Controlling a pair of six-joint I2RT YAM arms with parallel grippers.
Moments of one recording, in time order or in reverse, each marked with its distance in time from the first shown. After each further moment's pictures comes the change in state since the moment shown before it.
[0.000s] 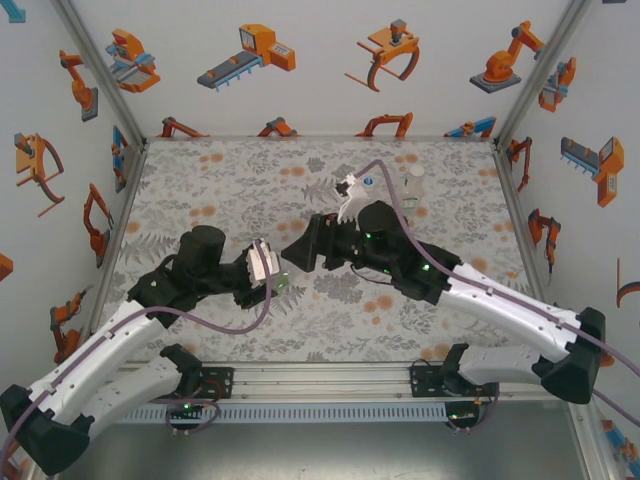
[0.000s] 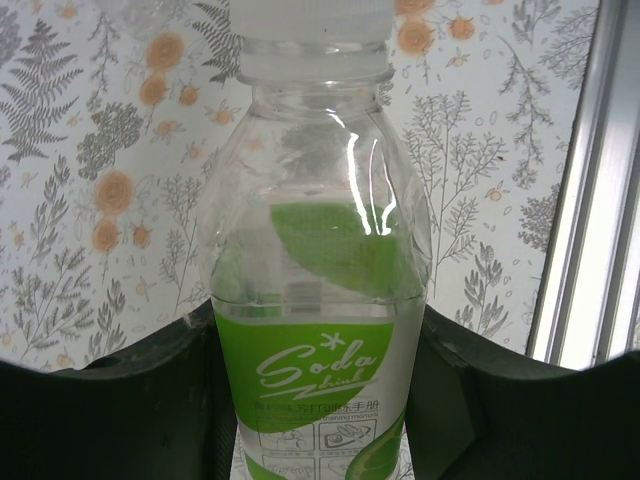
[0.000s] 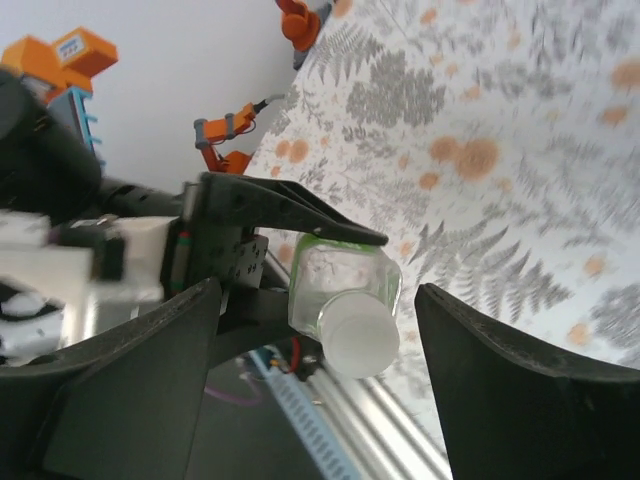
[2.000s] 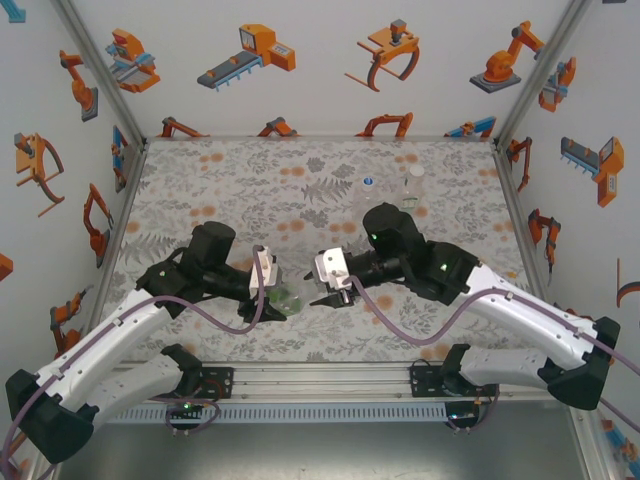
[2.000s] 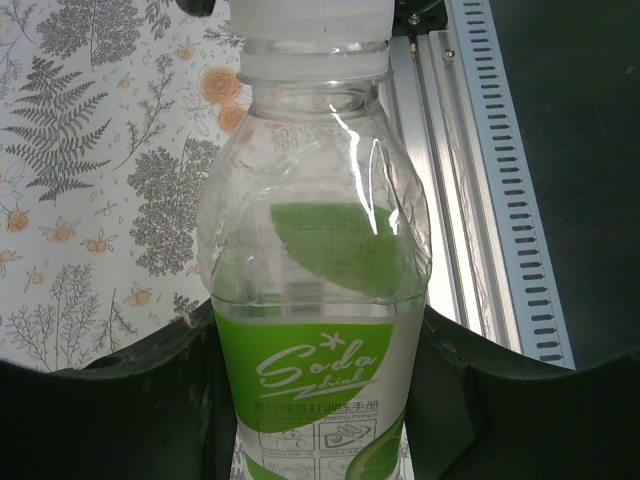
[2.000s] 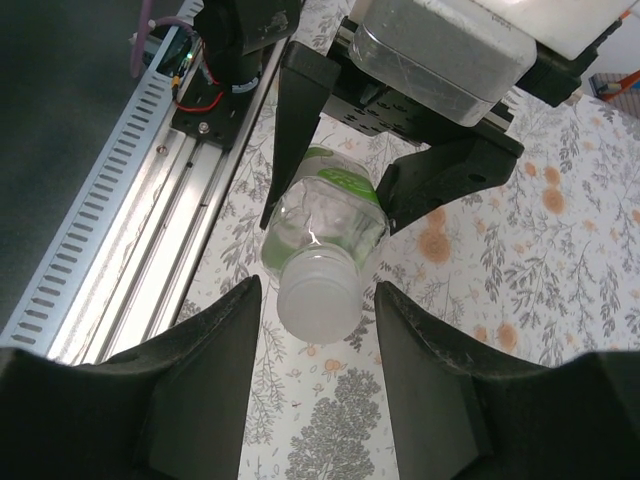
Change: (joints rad) left arm -0.005 0.082 0.039 -0.091 0.386 0.082; right arm -0.003 -0.032 0.061 -0.319 -0.619 -1.326
